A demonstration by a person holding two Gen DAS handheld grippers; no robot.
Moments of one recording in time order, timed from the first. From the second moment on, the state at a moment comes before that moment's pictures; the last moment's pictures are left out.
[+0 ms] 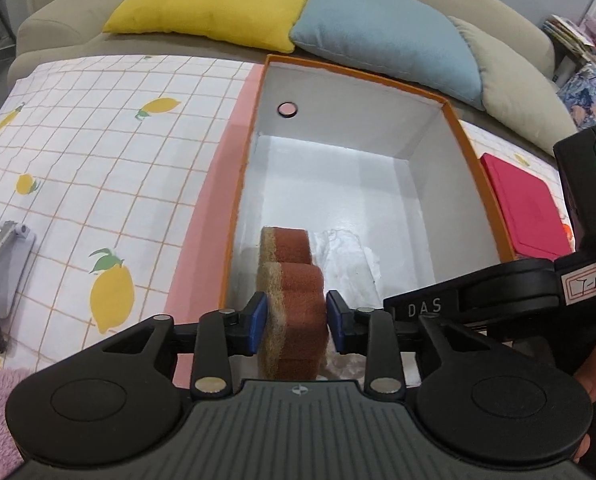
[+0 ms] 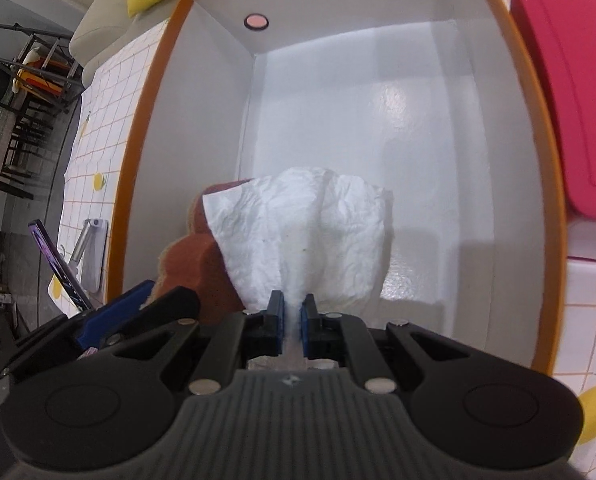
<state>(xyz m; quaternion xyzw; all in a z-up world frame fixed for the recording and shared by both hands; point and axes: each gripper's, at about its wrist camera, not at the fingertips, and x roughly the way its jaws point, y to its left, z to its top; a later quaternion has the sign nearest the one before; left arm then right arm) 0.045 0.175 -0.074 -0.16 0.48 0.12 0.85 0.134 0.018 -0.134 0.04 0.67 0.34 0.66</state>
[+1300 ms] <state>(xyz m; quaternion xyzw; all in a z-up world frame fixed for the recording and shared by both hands) 0.032 0.133 -0.023 -0.15 0.37 0.06 0.92 0.085 -0.091 -0.016 -0.03 0.45 0.35 0.82</state>
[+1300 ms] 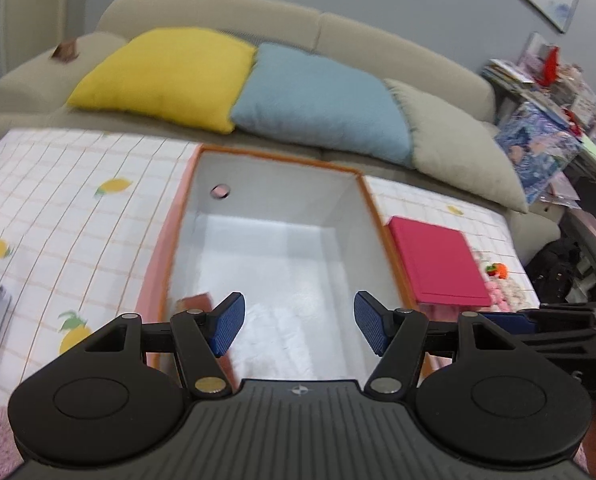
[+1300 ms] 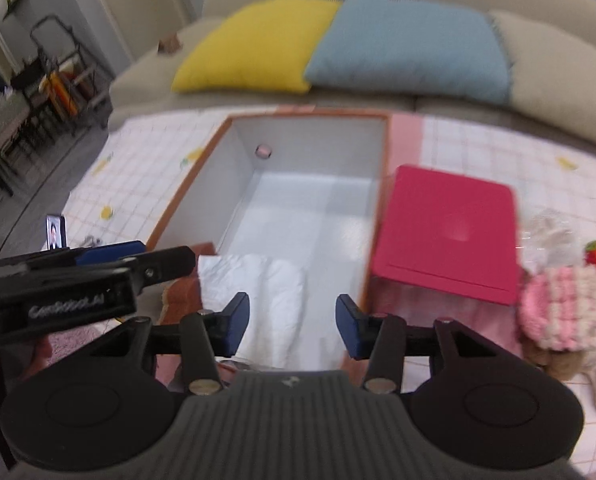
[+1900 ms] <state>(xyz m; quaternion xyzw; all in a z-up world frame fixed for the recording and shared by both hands) 0.030 0.010 -0.022 -0.05 0.35 -0.10 0.93 0.040 -0.221 -0.036 -0.04 0.38 0.20 0.90</state>
